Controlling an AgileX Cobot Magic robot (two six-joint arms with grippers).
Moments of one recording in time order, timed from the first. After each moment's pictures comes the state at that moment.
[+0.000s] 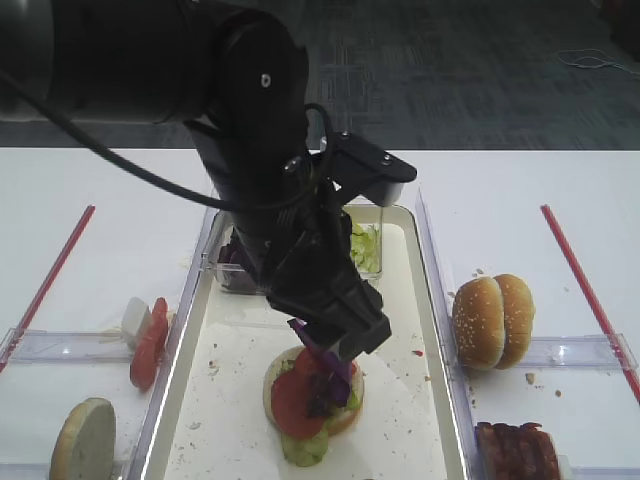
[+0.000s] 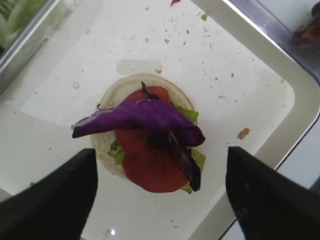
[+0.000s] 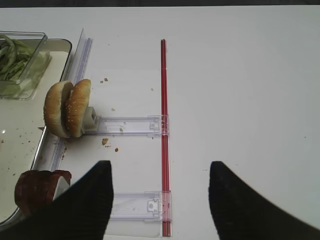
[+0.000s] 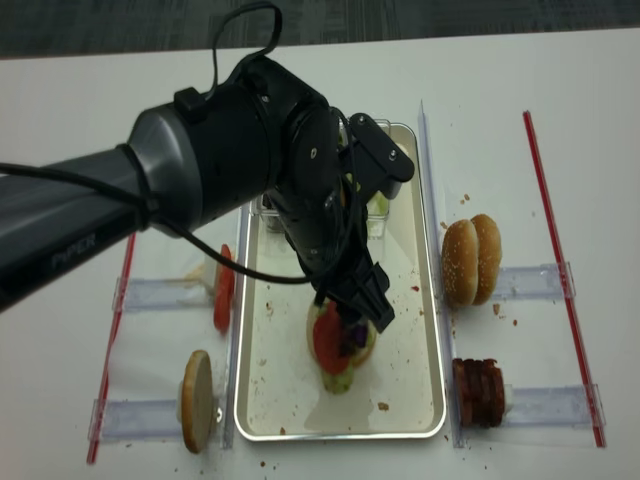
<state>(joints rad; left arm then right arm) -0.81 1.75 -1.34 -0.08 0.97 0.11 -0.01 -0.02 -0.49 0.02 1.12 -0.01</state>
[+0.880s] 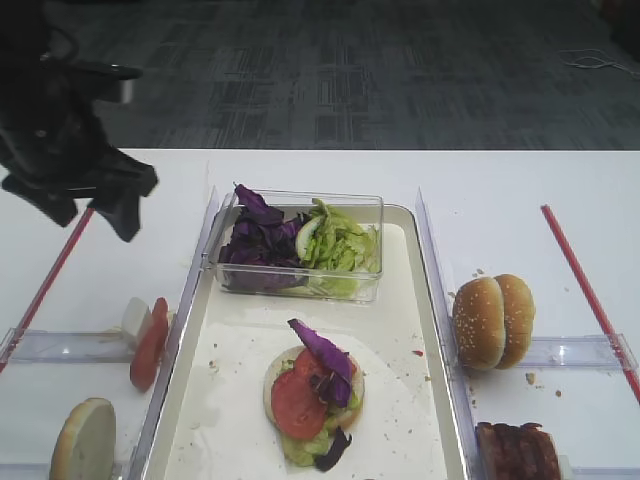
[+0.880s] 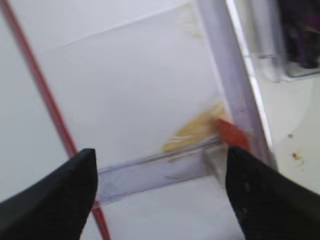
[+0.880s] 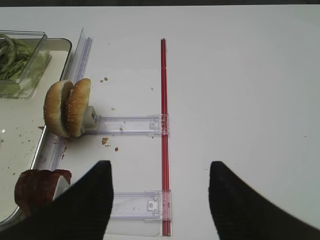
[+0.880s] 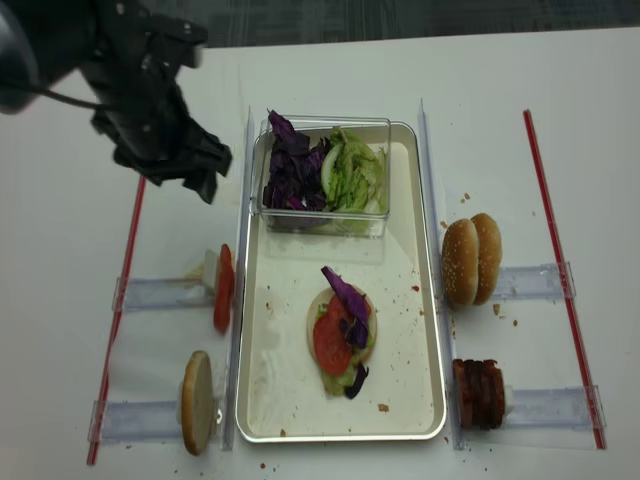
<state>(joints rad) -0.19 1.74 -1.35 0.00 1.07 0.05 -0.01 -0.02 -0.49 0.02 1.12 -0.01</state>
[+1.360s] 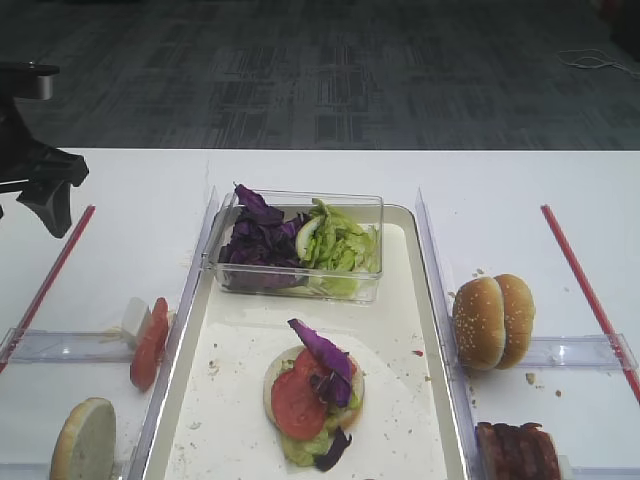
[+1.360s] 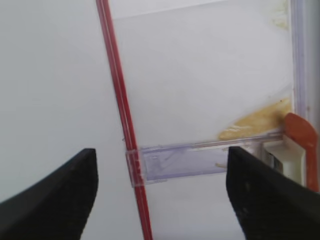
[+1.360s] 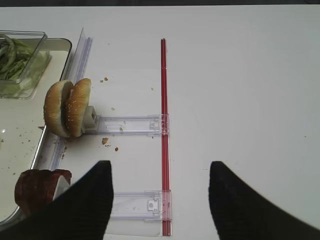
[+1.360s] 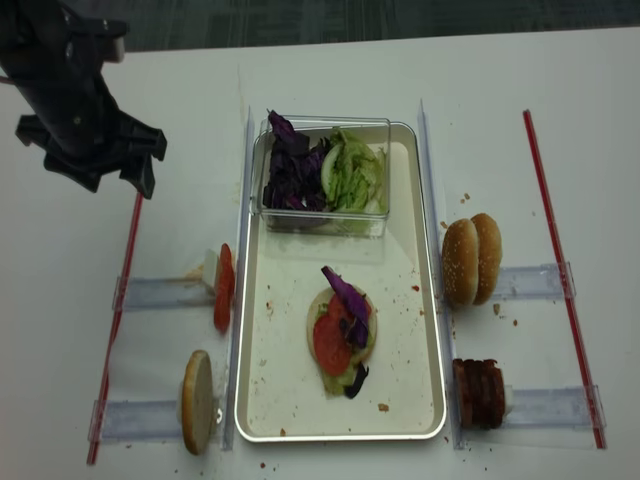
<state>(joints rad) -0.04 1.74 -1.35 0.04 1.10 0.04 -0.01 -0.02 -0.49 0.02 1.12 -0.01</state>
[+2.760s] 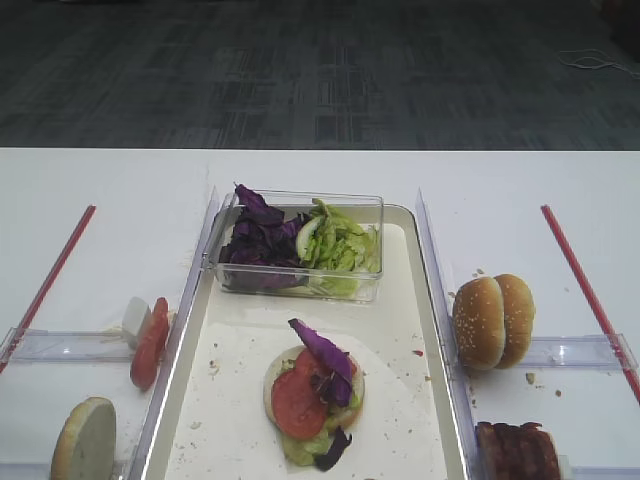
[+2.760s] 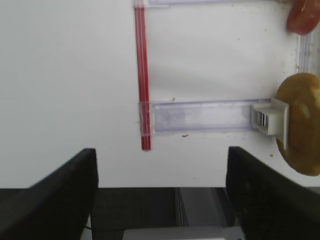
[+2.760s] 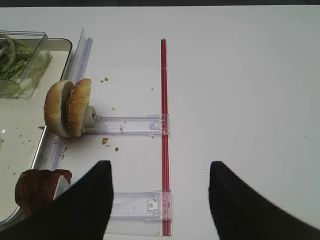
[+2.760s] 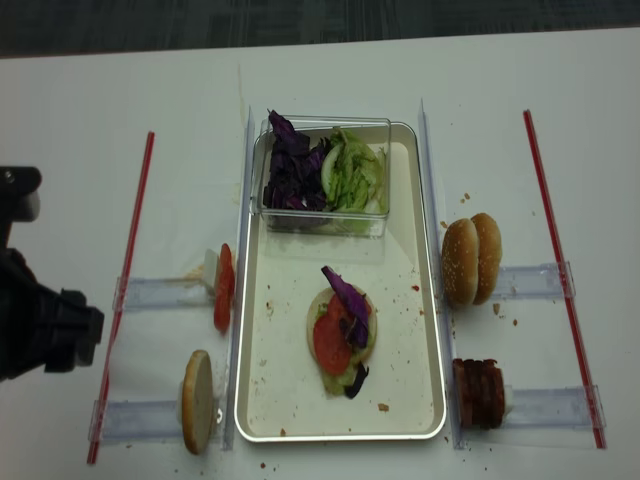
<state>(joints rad) 0.01 1.03 -0.76 0.05 1.17 -0.03 -0.01 -0.02 -0.49 0.02 1.12 -0.01</state>
